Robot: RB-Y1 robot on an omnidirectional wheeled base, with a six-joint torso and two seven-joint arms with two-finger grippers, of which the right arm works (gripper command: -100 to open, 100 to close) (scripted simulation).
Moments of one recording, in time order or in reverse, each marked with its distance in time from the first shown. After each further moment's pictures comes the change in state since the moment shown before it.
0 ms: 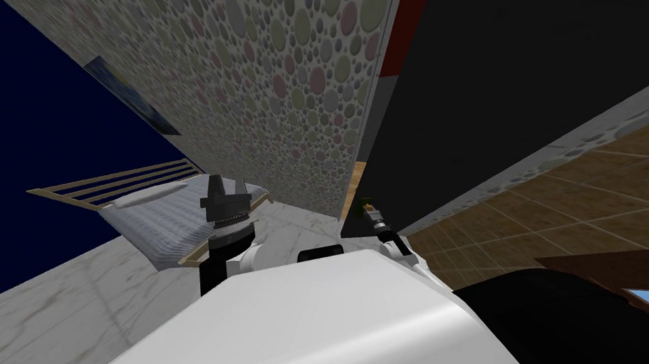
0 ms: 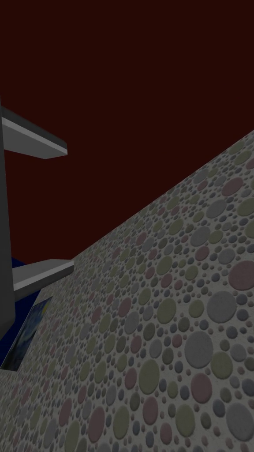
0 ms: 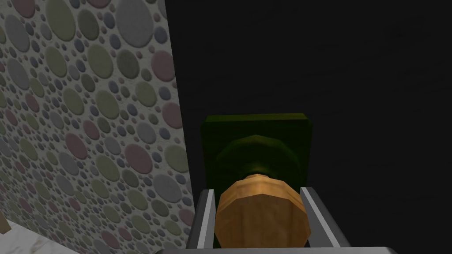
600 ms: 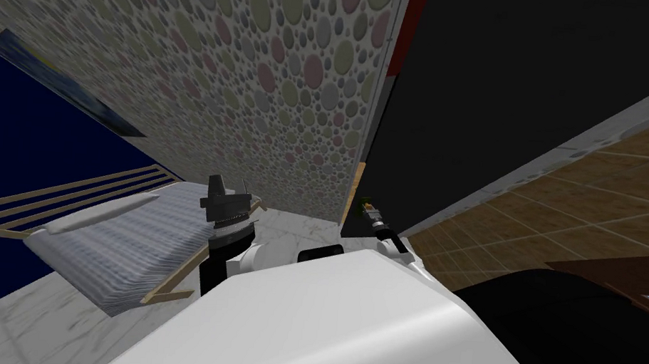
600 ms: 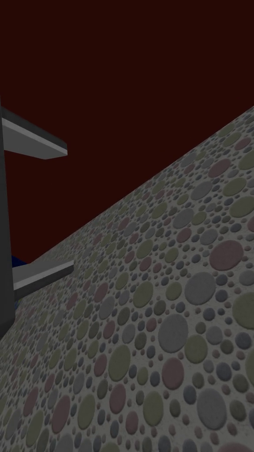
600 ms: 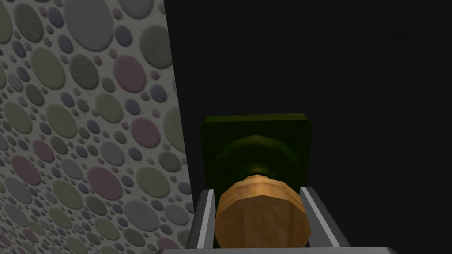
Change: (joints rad) arm -0.017 0.051 -0.033 -0.001 -0.017 0.042 0.051
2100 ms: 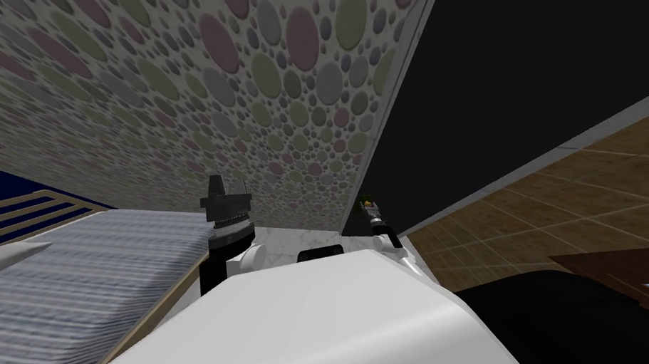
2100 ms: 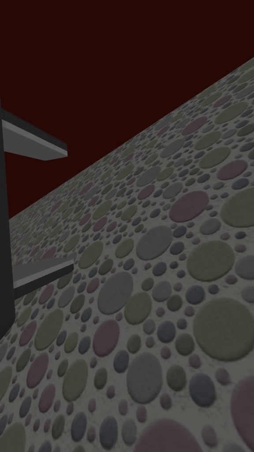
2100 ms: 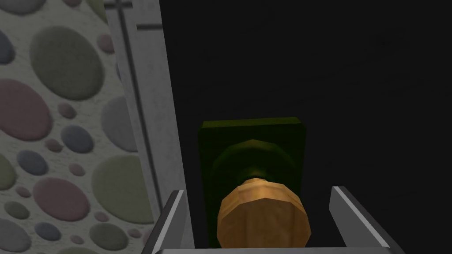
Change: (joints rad) arm -0.046 0.104 -0.086 0.016 -0.019 0.065 0.096
